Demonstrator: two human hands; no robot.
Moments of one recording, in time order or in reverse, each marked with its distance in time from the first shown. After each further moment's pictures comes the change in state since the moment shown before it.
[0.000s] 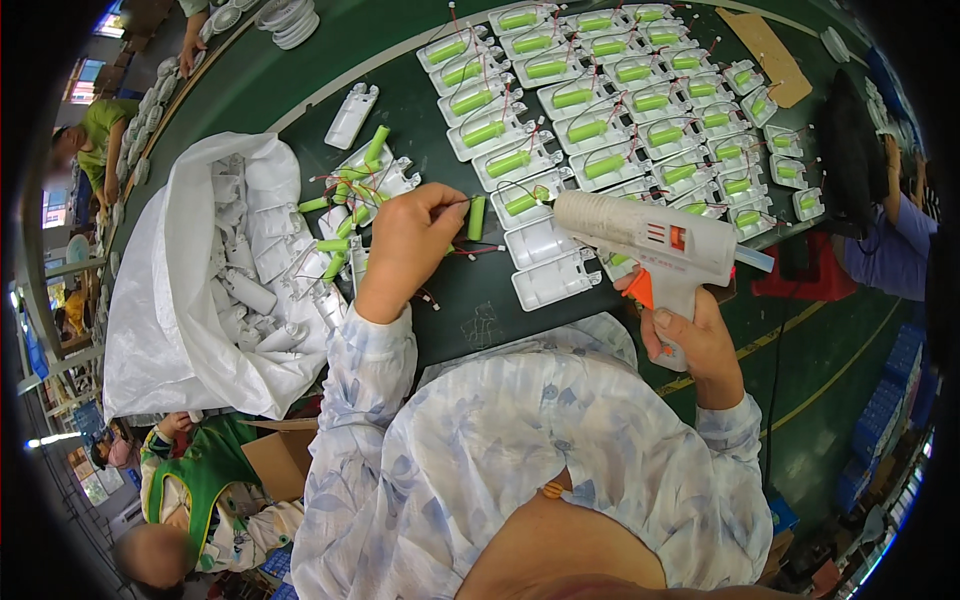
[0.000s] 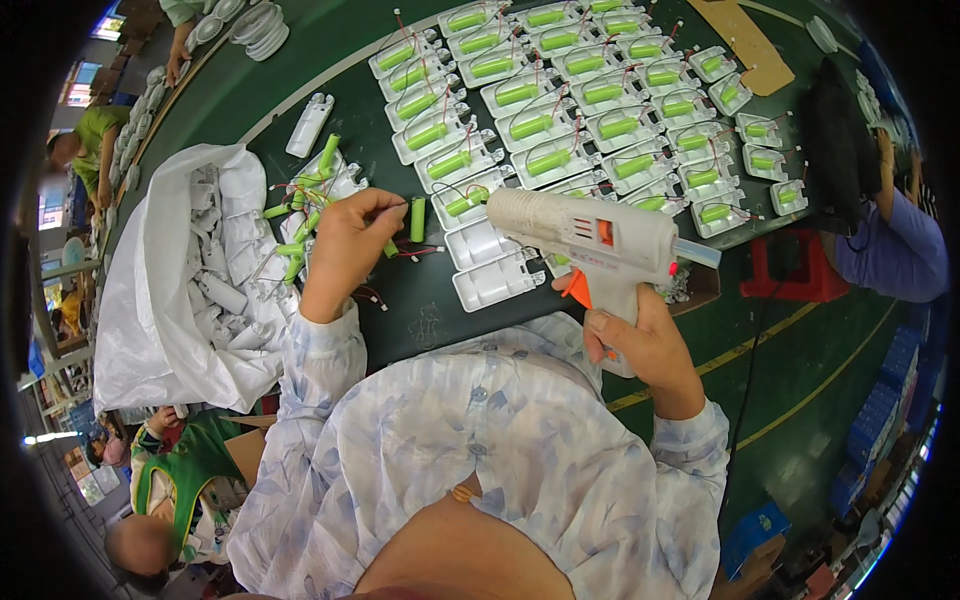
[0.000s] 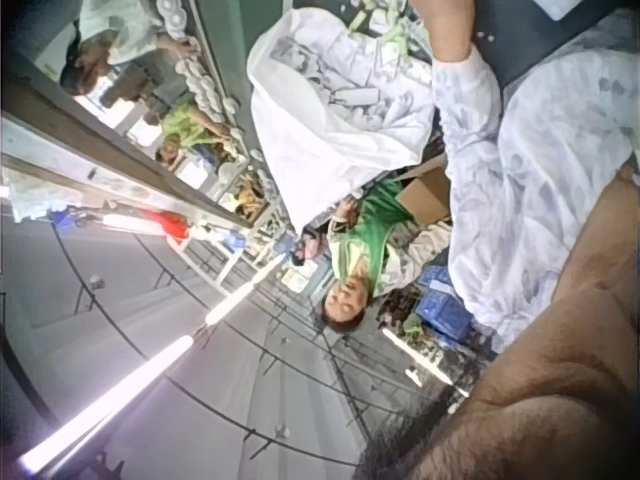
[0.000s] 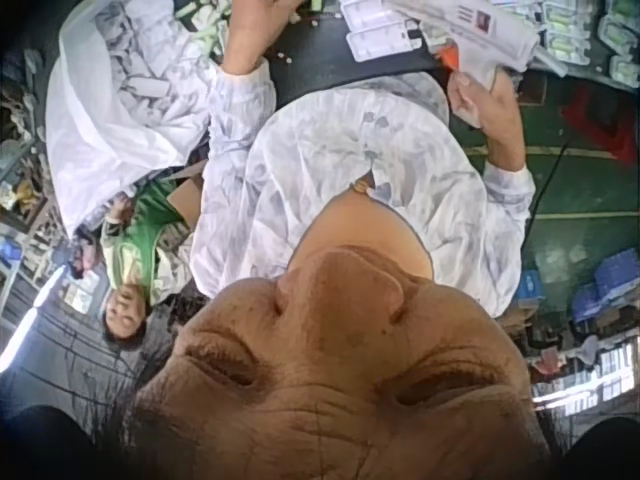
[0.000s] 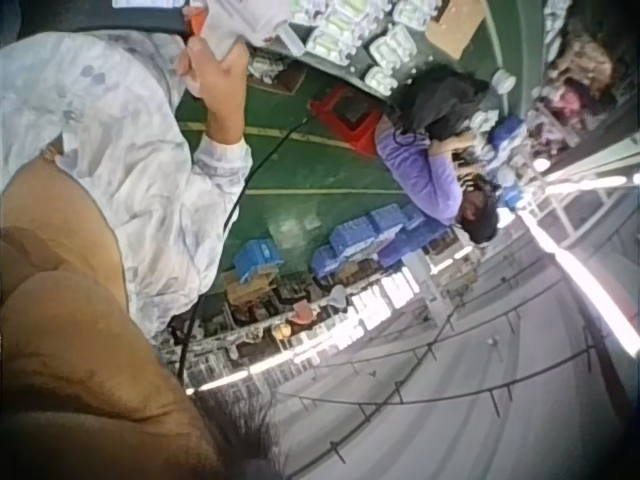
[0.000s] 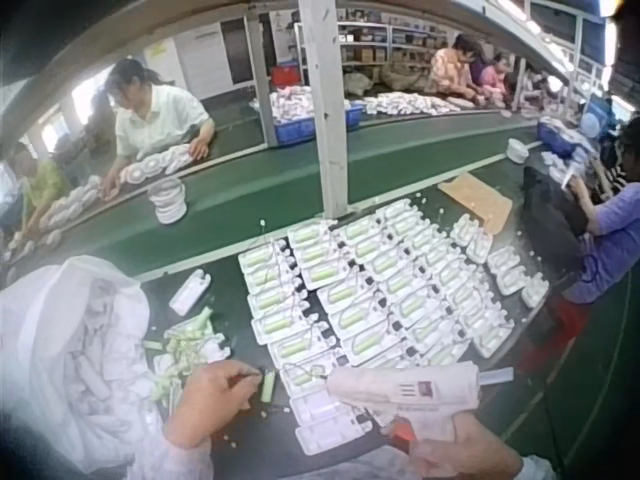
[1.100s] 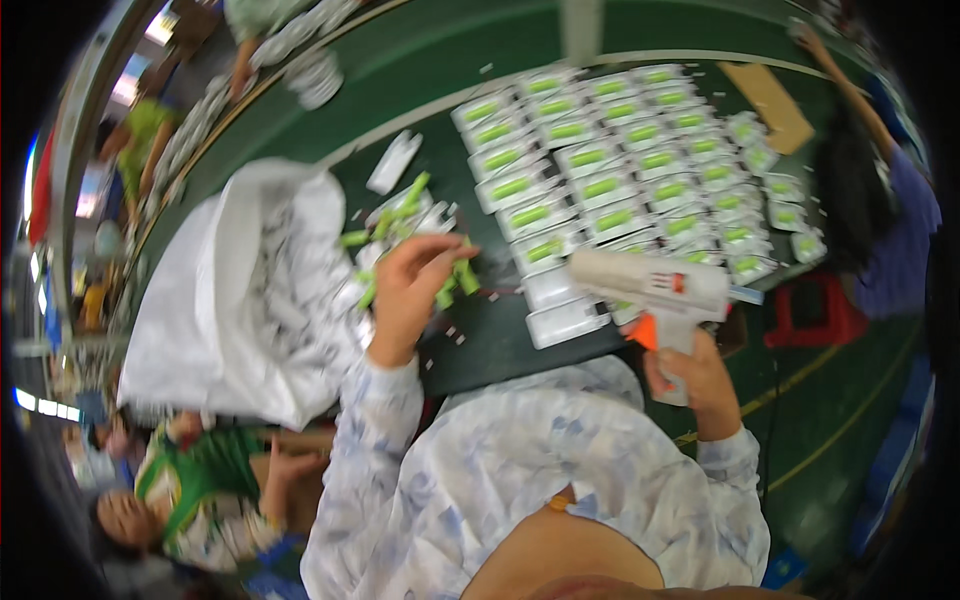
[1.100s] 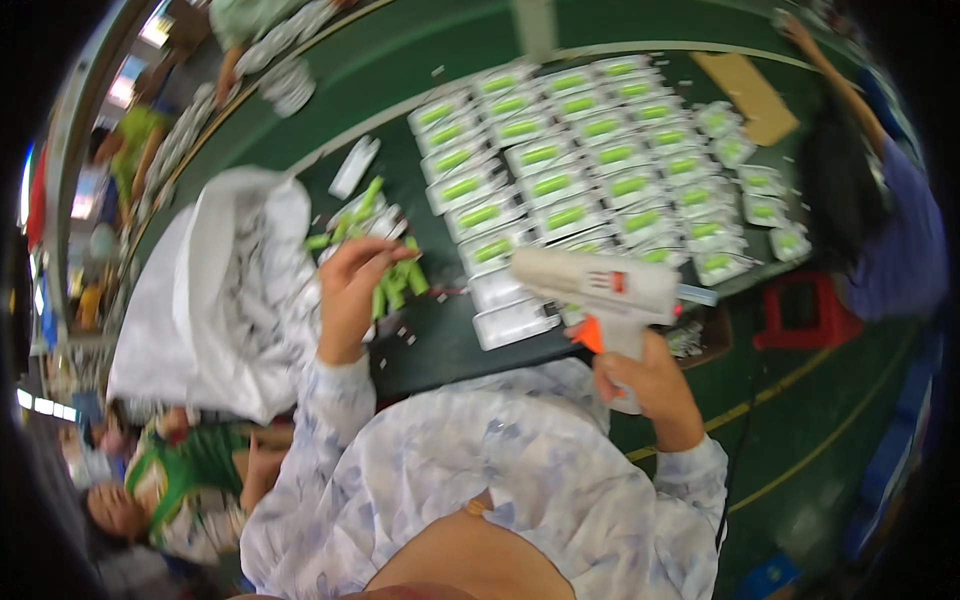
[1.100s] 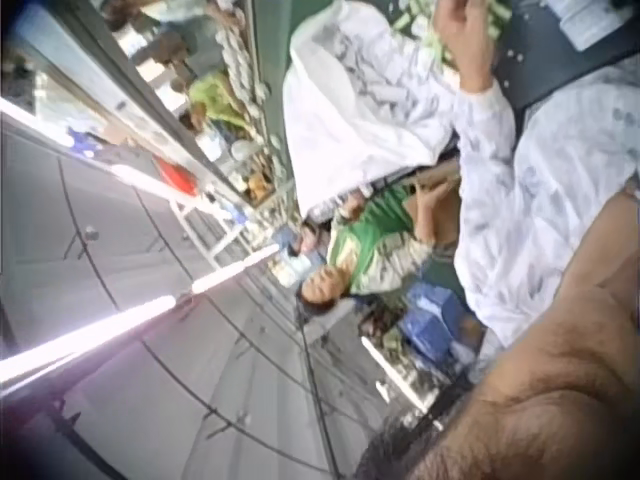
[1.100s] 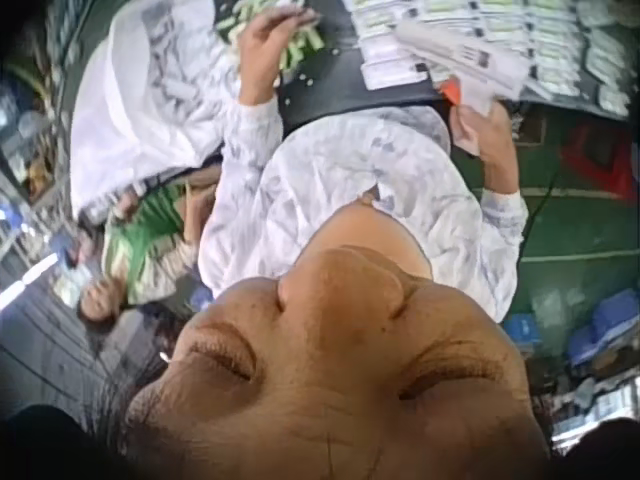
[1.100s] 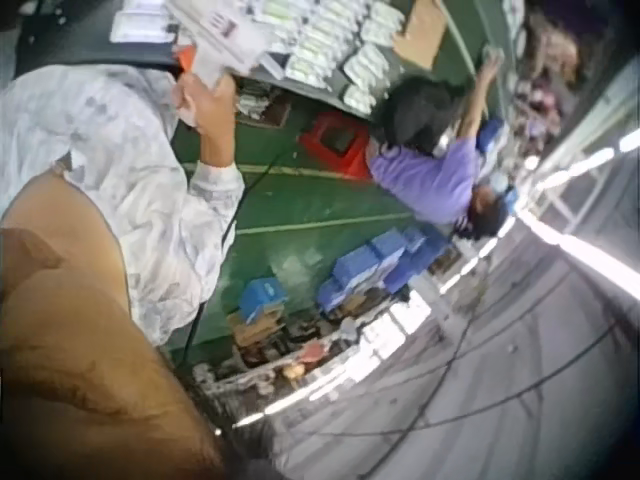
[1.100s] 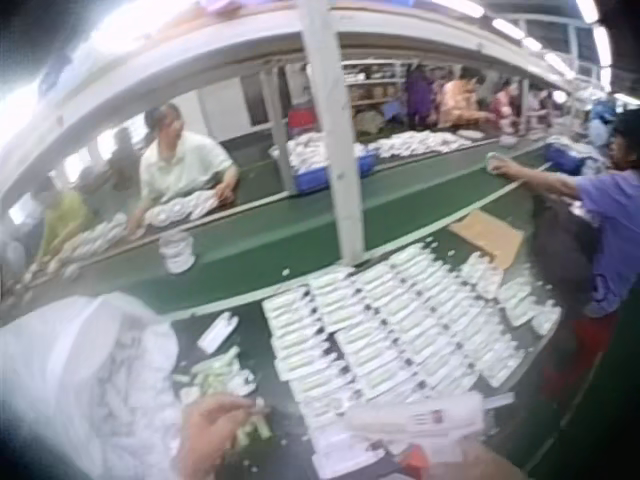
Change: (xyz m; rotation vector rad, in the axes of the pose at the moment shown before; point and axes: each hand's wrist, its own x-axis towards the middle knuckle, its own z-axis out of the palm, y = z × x) left_hand -0.004 0.004 -0.026 -0.637 0.040 0.078; right_hand 0.007 0.004 -0.021 0.120 -0.059 -0.012
